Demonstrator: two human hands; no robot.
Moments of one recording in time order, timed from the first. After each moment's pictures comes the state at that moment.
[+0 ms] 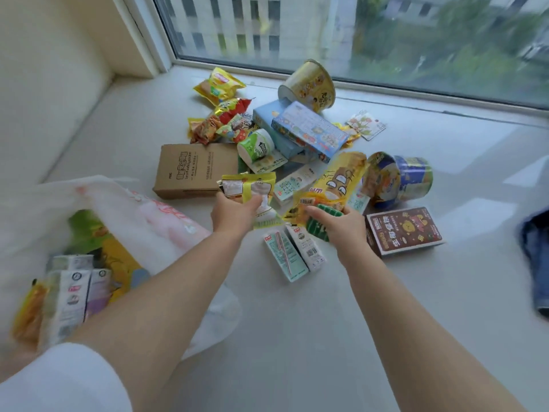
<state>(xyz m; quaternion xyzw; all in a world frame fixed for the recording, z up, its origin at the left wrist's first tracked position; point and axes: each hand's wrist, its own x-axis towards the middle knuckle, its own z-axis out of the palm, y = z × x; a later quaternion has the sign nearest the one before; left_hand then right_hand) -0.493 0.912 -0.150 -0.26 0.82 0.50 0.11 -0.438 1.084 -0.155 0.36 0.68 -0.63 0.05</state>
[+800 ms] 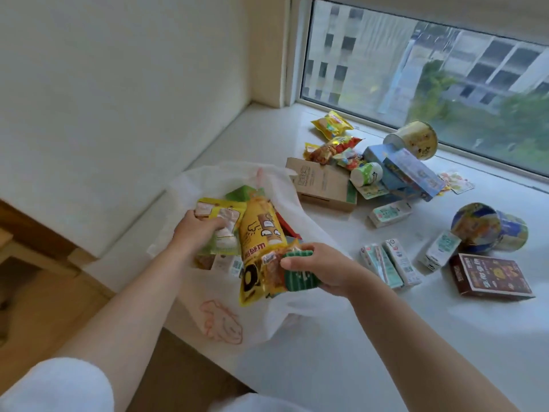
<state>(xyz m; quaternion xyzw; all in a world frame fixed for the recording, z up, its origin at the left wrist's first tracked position) -0.384 0.584 -0.089 -0.32 0.80 0.50 0.08 -0.362 0.826 -0.071 0.05 0.66 -0.62 0.43</state>
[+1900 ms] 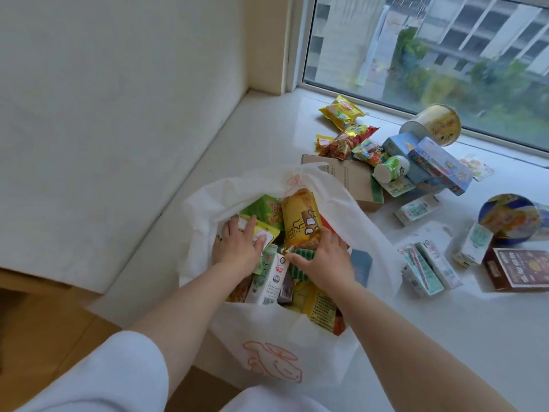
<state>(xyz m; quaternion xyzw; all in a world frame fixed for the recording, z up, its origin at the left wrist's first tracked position) -0.455 0.559 -0.182 -0.03 0.98 0.09 0.18 -0.424 0.736 -0.152 0.13 0.95 -0.22 0.16</state>
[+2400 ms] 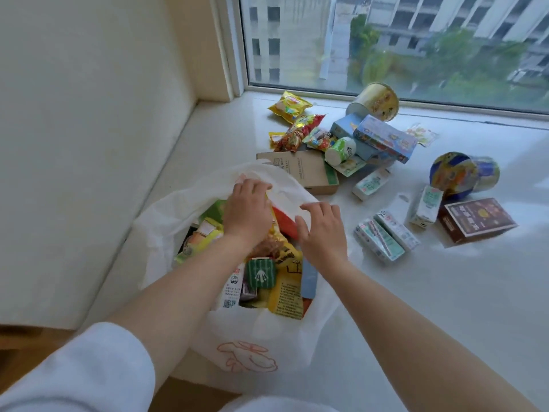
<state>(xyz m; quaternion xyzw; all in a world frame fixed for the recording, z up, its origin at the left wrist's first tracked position) -0.472 0.663 -0.105 0.15 0.97 0.19 -0.04 -0.409 0.798 -0.124 0.09 0.95 -0.28 -0.08</state>
